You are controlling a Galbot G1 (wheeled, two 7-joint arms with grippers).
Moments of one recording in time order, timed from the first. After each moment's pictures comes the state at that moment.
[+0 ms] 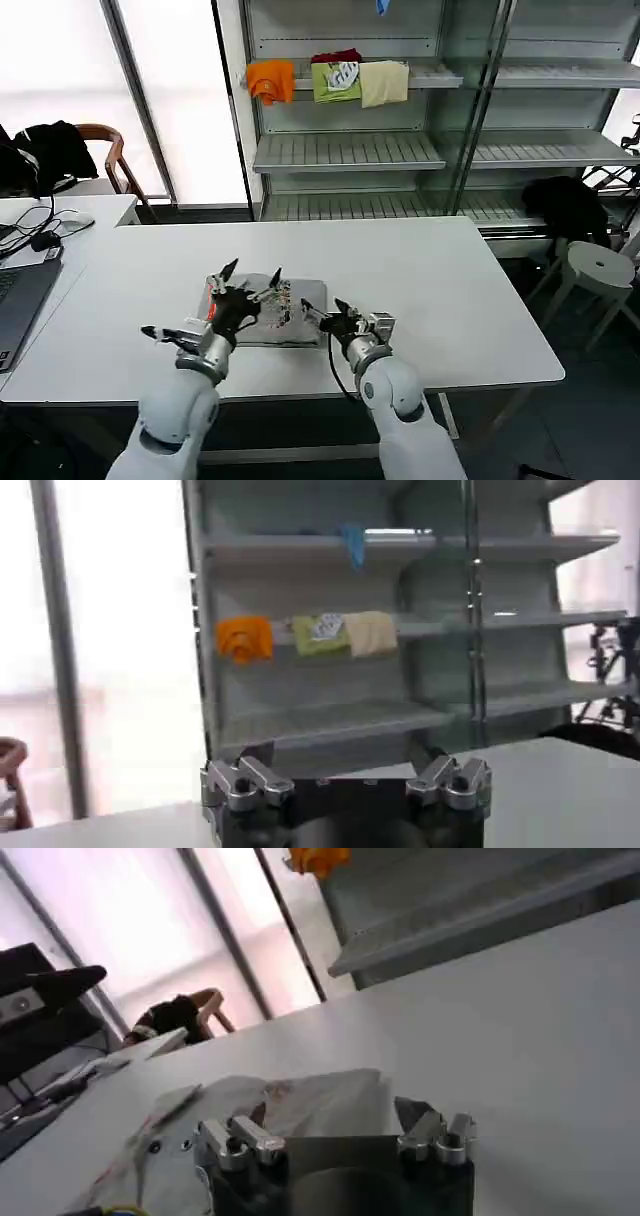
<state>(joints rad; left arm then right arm) 1.10 -1.33 -0.41 -2.02 -0.18 0.41 0.01 -0.95 1.59 0.23 1.71 0.47 -0.56 0.05</state>
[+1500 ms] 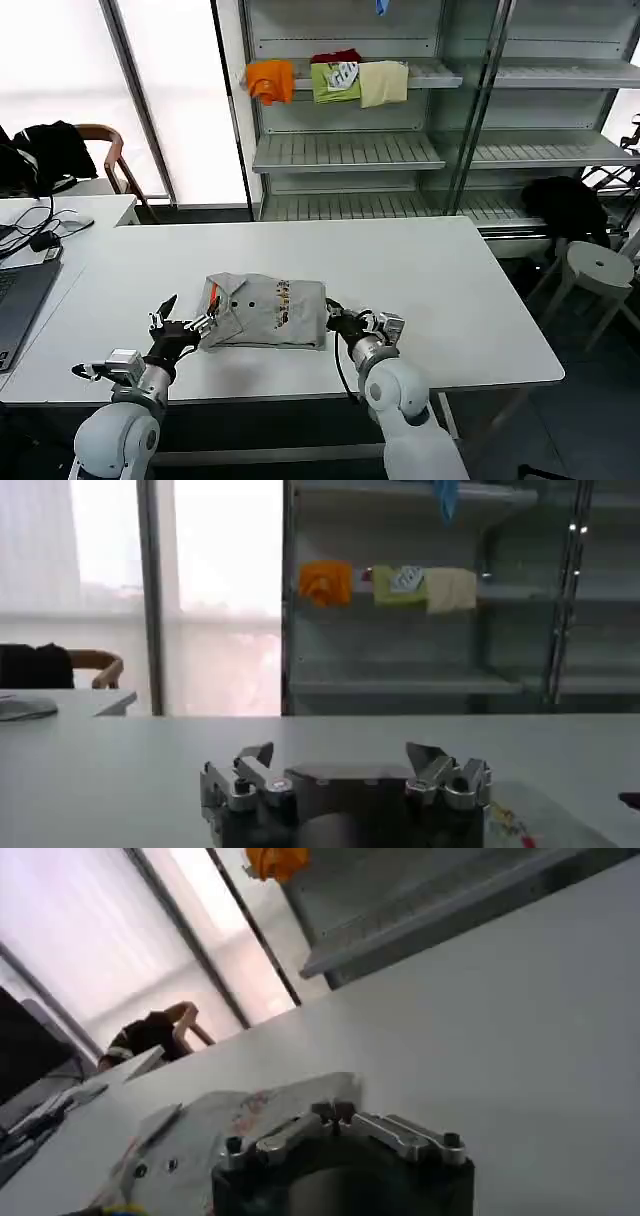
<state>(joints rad) 1.26 -1.30 -0.63 -2.03 -0.33 0.41 0.03 -0.98 1.58 0.27 1.78 0.56 -0.58 0.18</state>
